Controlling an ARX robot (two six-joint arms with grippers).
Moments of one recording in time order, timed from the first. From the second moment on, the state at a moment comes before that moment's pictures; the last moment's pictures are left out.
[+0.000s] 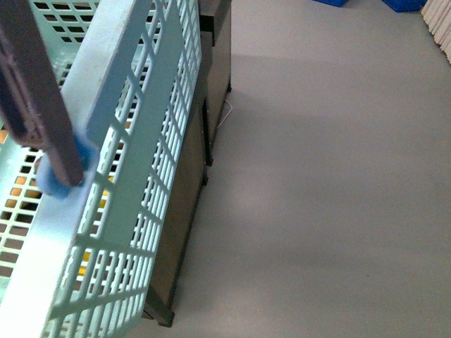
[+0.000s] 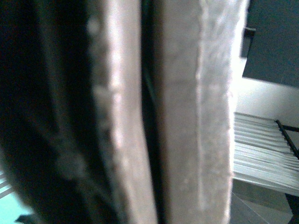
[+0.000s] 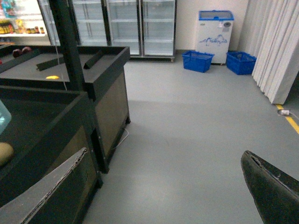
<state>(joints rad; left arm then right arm) -0.30 0.94 0.69 -0.01 -0.15 -1.61 0.00 0.00 0.02 0.00 0.00 0.00</state>
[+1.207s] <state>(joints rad) -0.30 0.94 0.69 -0.01 -0.15 -1.61 0.00 0.00 0.02 0.00 0.00 0.00</state>
